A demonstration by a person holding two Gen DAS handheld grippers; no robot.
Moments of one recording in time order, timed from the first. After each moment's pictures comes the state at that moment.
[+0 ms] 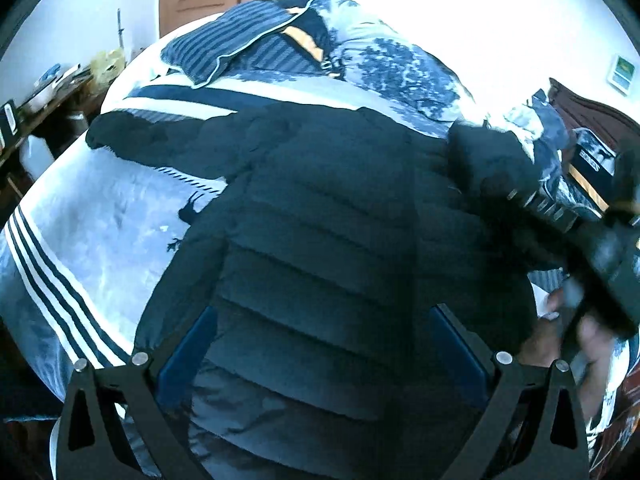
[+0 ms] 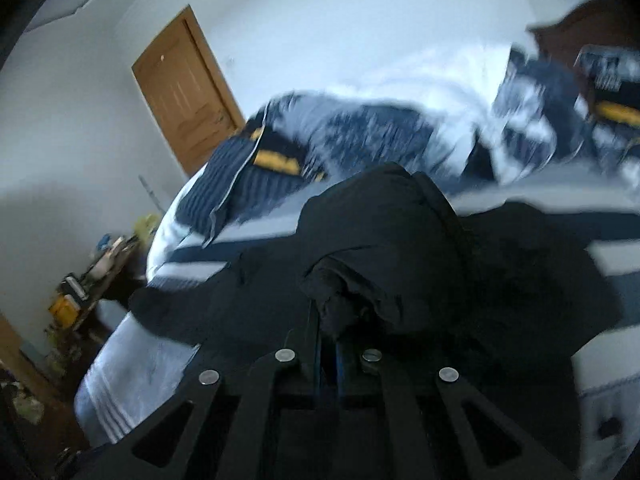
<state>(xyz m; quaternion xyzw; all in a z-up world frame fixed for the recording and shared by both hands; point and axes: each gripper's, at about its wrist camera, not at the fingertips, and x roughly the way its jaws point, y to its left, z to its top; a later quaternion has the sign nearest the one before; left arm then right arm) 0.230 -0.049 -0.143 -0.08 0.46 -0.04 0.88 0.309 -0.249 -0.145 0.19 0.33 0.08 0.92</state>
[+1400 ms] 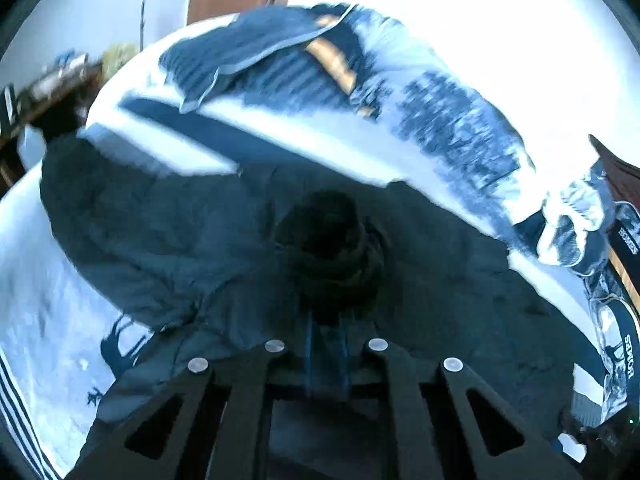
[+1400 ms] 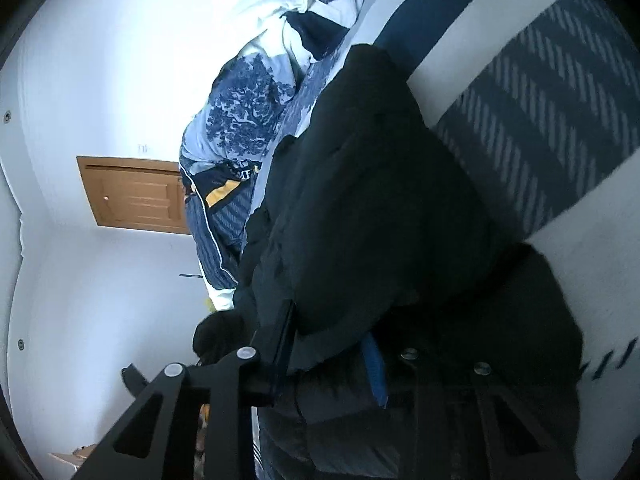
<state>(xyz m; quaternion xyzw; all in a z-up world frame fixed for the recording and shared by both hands) 0.435 -0.056 -0.193 -0.14 0.44 0.02 0.89 0.334 -0.472 -0.290 0.55 0.39 0.09 0.73</state>
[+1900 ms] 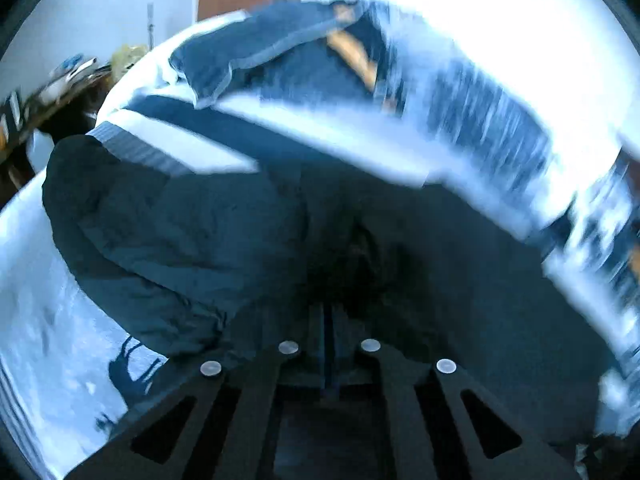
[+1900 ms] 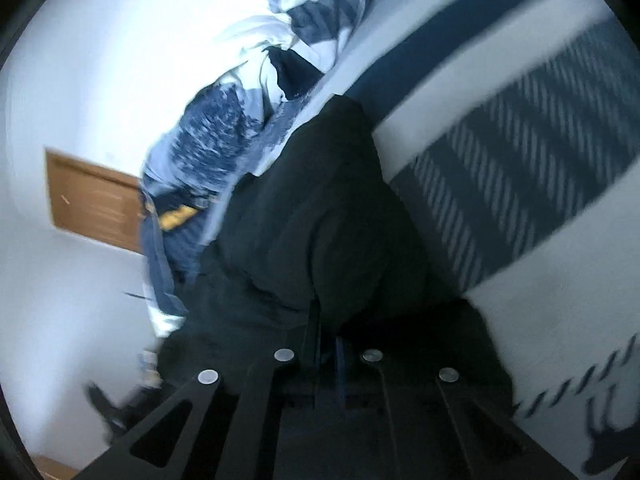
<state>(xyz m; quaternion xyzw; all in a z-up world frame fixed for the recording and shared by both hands) 0.466 -0.062 -0.214 -0.08 0.46 0.05 0.88 0.330 -0.477 -0.287 0.46 0.42 -0.03 0.79</state>
